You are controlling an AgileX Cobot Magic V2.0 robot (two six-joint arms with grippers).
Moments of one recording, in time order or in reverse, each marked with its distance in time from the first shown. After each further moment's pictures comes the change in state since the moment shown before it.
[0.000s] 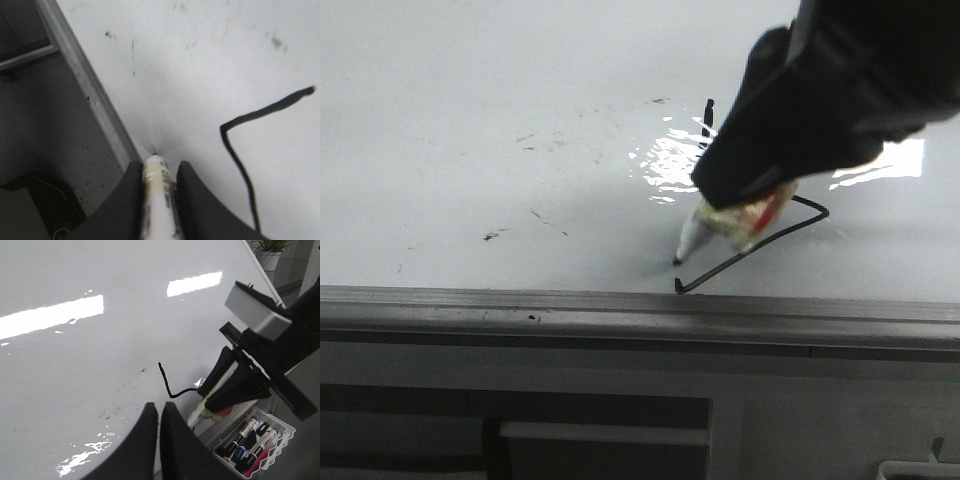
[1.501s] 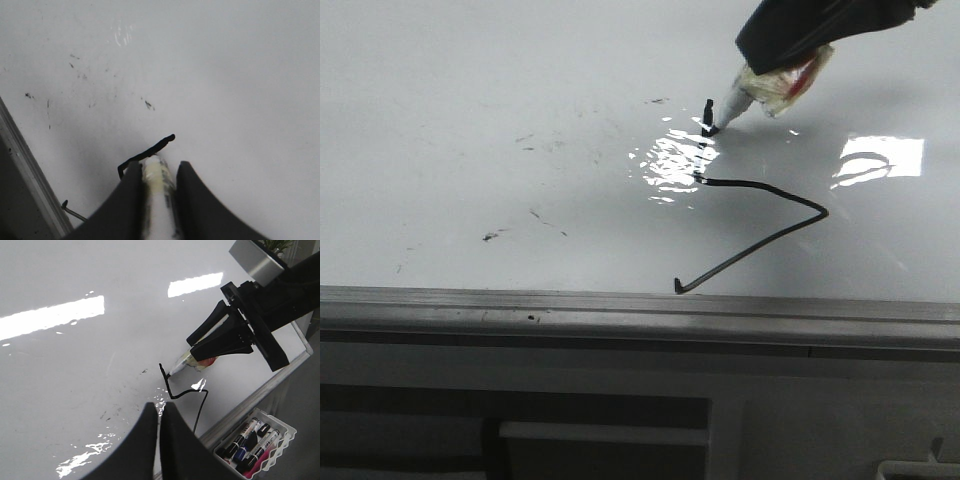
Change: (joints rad) left arm 0.000 0.000 0.000 0.000 -0.005 0.000; right arm -0.134 -0.039 -0.040 -0.097 -0.057 0.000
